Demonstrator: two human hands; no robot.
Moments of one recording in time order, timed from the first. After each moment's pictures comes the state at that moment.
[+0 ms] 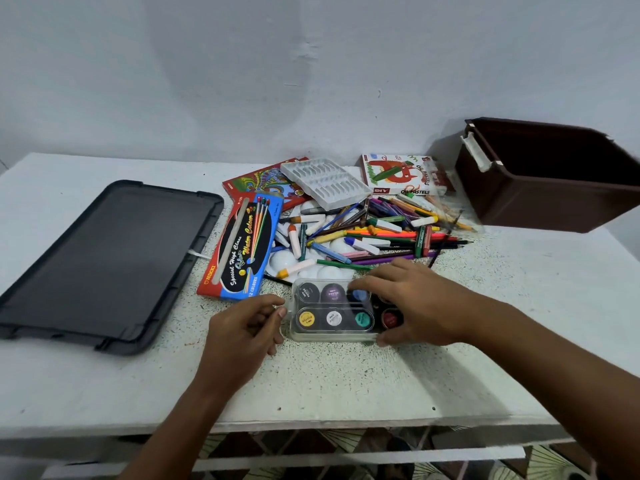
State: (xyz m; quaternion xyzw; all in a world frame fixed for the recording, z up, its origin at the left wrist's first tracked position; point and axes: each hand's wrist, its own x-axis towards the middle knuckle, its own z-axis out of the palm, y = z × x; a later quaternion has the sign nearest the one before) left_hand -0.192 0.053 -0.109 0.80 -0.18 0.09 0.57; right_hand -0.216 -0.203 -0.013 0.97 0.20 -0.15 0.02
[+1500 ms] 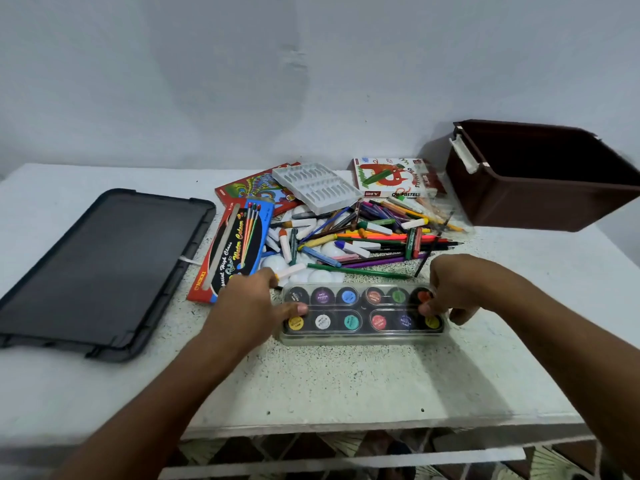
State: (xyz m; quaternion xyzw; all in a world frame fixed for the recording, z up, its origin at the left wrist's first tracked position) left_hand -0.170 0.022 -0.043 0.96 -0.10 -0.06 0.26; right_hand -0.204 -0.249 0.009 0.92 -0.24 -0.29 -0.15
